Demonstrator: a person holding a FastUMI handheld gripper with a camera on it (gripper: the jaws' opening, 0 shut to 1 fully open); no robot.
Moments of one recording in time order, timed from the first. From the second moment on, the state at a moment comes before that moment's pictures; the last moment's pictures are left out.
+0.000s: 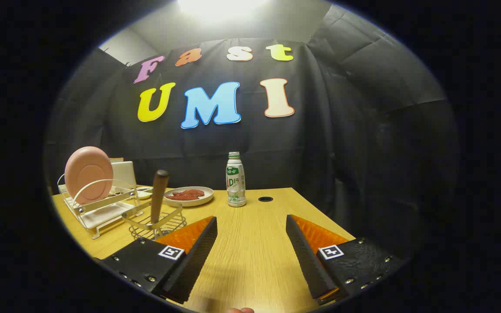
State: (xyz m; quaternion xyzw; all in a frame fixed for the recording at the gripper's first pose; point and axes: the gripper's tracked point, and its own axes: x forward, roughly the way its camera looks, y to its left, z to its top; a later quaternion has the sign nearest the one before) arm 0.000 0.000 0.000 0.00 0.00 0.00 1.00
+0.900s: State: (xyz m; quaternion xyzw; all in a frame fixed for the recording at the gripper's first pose) arm -0.092 0.057 0.179 -0.02 -0.02 -0.11 0.99
